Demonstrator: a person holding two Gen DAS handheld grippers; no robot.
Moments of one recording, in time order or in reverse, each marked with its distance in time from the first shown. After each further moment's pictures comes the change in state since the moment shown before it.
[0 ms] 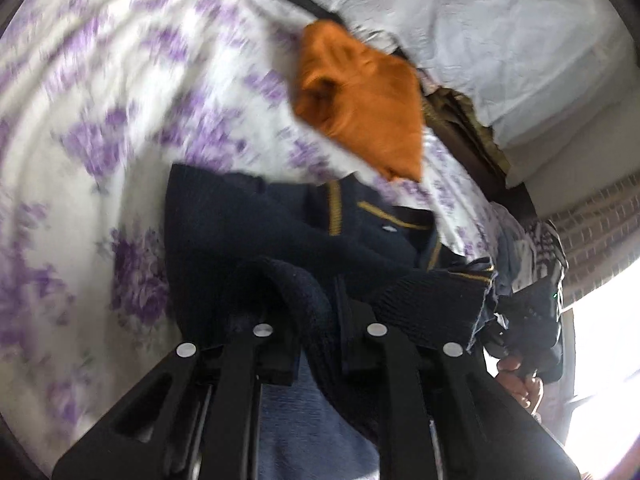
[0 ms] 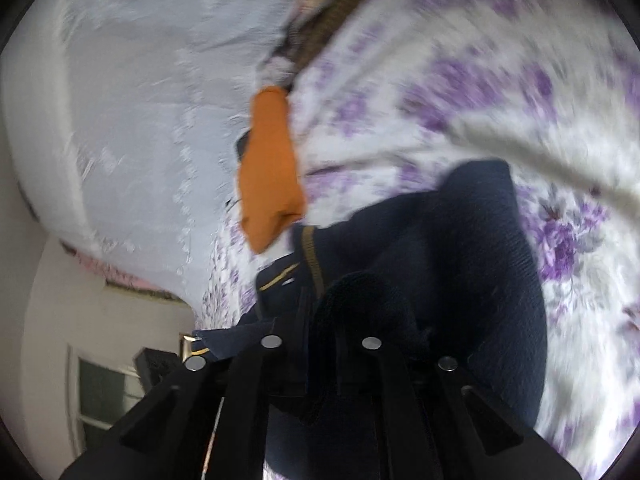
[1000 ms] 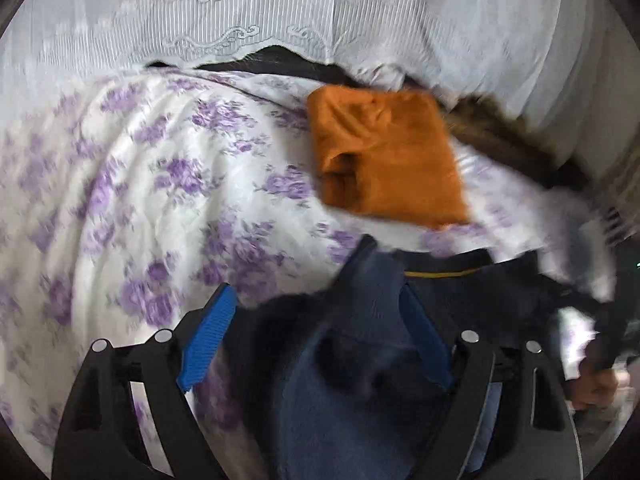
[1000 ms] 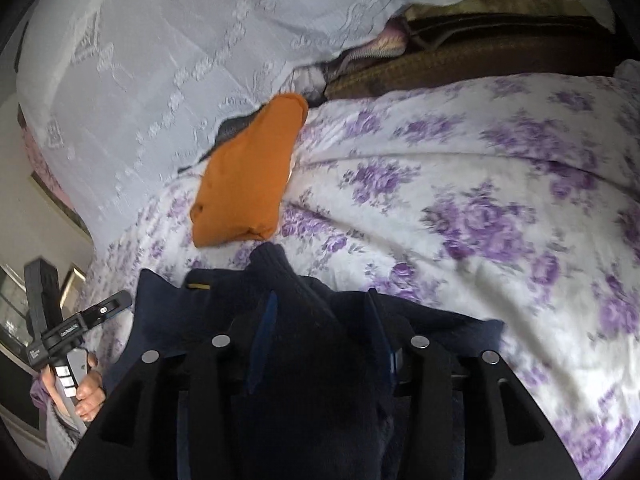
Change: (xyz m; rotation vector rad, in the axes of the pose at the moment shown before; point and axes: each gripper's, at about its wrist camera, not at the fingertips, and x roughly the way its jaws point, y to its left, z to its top) left arm -0.002 -0.040 0.031 0.306 -0.200 0.380; right arm 0.016 0.067 0.006 -0.558 -0.086 -0.400
